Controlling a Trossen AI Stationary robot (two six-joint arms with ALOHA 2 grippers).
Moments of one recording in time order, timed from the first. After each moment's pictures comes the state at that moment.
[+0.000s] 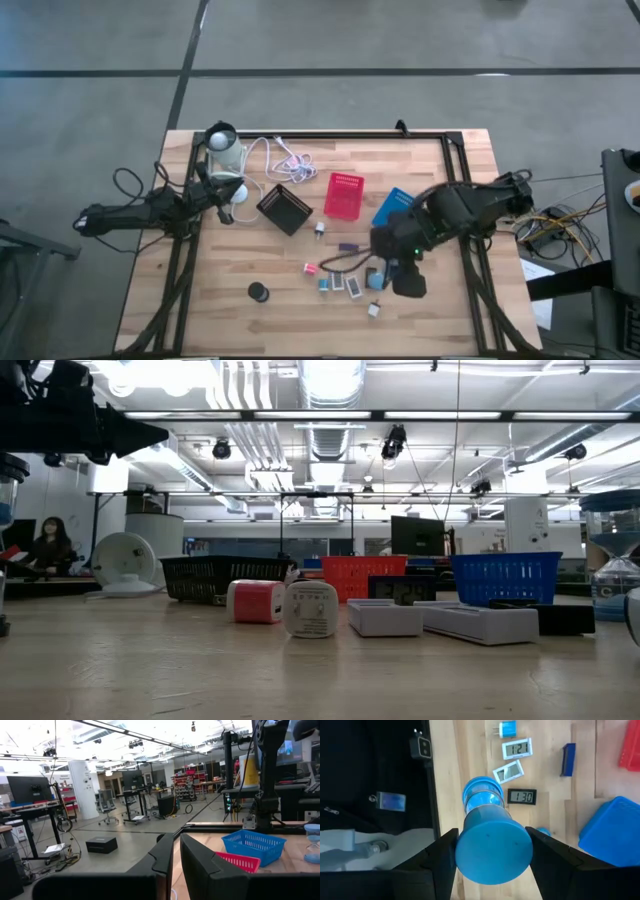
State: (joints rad) left arm 0.01 0.03 0.04 0.16 -0.46 0.23; right arm 0.38 1.75 2.10 -1.57 -0.18 0.53
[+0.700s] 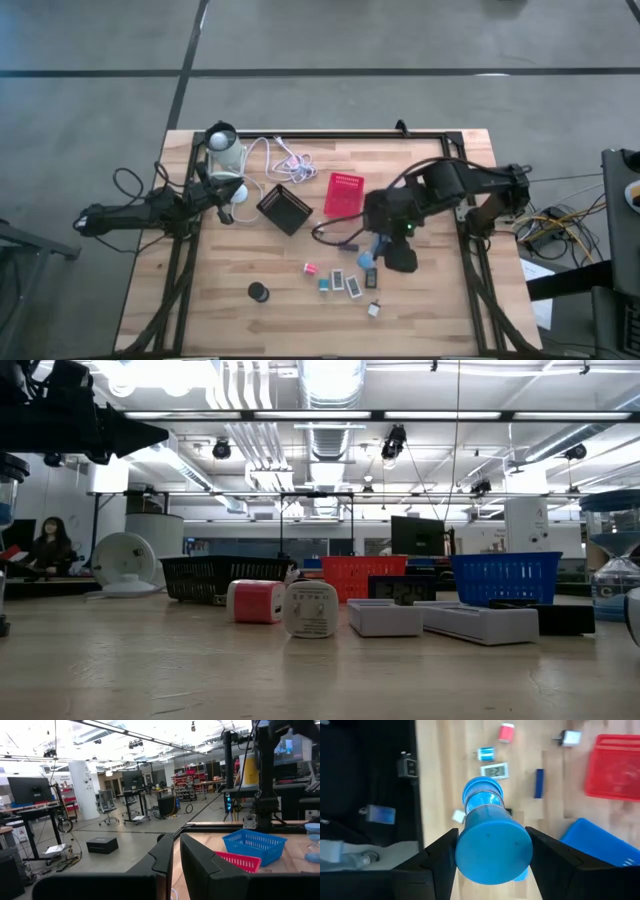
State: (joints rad) left arm 0.01 0.03 0.04 0.16 -0.46 0.24; right arm 0.23 1.74 2.12 -1.57 -0.18 0.37
